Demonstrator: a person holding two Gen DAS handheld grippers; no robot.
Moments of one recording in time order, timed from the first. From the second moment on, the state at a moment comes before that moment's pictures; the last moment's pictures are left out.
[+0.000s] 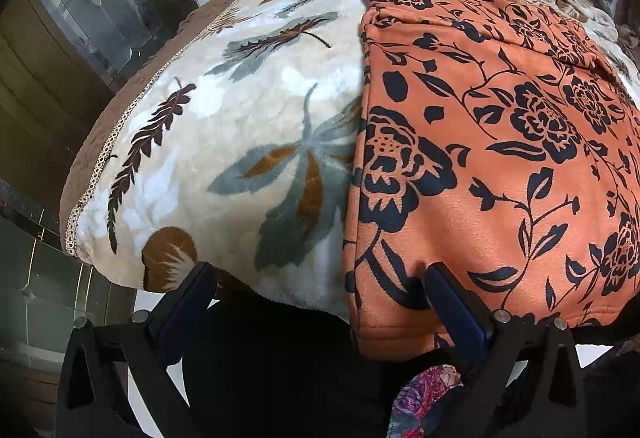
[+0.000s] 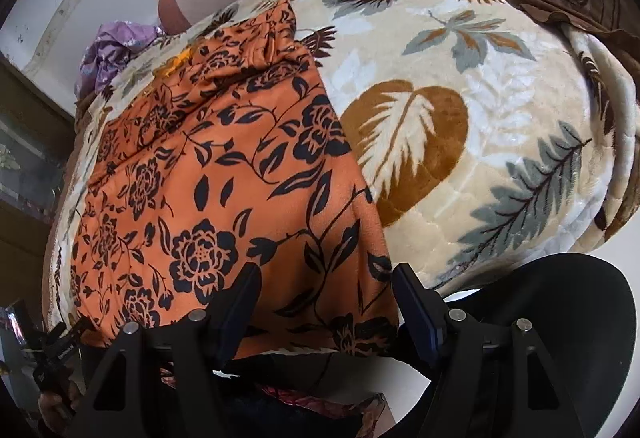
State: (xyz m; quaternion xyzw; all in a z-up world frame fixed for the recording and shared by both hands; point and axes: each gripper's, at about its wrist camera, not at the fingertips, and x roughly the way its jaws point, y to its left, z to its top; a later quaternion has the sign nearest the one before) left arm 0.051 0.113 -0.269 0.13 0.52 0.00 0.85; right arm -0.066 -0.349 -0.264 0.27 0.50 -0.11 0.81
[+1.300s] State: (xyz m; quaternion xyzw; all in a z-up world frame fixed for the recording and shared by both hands) left arm 0.064 0.143 -0.288 -0.01 0.58 -0.09 0.81; right arm -0.061 -0.354 -0.303 0.21 0.53 -0.13 0.81
